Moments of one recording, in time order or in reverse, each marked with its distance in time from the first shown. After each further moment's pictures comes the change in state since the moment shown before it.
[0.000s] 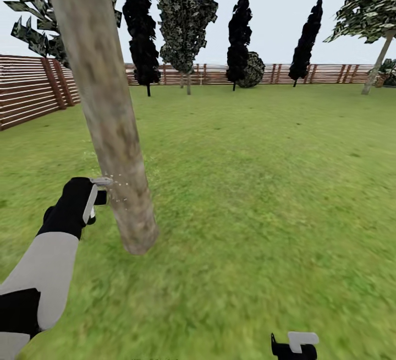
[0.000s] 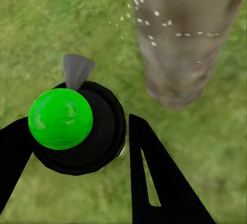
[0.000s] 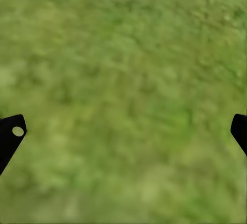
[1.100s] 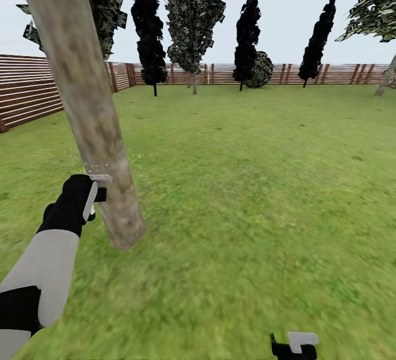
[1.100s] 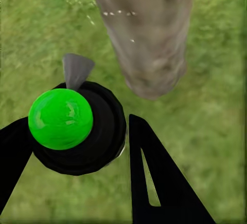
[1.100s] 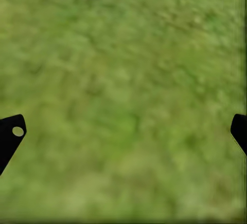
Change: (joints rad) left arm -0.014 -0.002 -0.001 -0.004 -0.007 -0.005 0.004; right arm 0.000 0.000 0.001 0.002 0.002 0.001 0.001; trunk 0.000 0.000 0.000
